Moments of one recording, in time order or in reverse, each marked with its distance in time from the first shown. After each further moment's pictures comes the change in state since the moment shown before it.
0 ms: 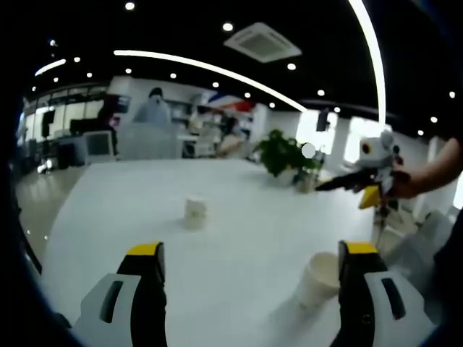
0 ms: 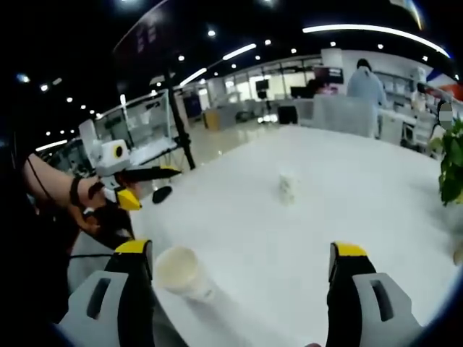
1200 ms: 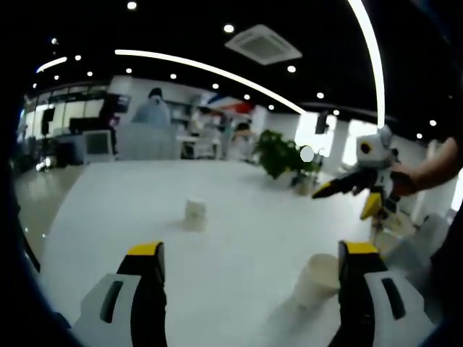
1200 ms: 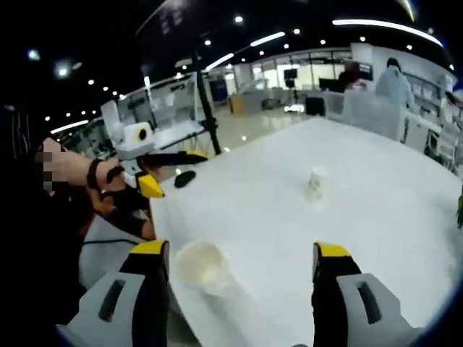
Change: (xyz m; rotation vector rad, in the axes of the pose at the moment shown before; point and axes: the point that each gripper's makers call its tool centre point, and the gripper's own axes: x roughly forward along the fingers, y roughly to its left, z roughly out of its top) left arm -0.004 -0.001 0.001 -0.014 -0.011 -0.016; right arm 0.011 0.034 0.000 -0.092 0.096 0.132
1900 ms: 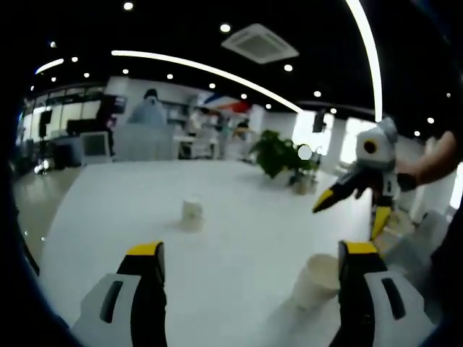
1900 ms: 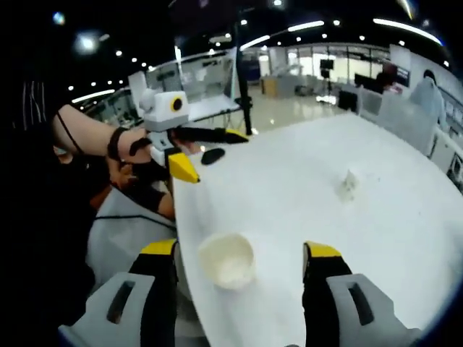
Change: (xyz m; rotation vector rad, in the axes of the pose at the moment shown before) left arm 0.005 -0.002 0.001 0.011 0.005 -0.012; right arm 0.018 0.037 -0.009 -0.135 0.126 0.135
